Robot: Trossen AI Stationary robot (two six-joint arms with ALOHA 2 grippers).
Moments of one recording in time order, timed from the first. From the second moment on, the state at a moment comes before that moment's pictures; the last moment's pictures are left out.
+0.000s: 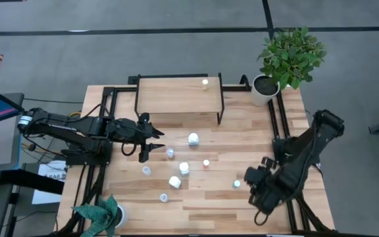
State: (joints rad) left arm -0.12 1.00 0.85 -0.38 -0.17 -0.09; right arm 0.83 1.55 1.35 -1.34 0.30 1.24
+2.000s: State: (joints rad) left arm -0.12 1.00 0.85 -0.38 -0.17 -0.12; right arm 0.91 1.45 0.89 -0.82 0.34 1.46
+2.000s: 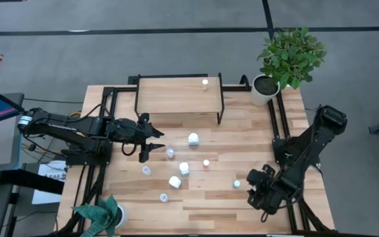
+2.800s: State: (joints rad) left arm -0.12 1.00 0.85 -0.38 -0.17 -0.12; right arm 0.72 1.58 0.89 -0.66 0.31 1.25
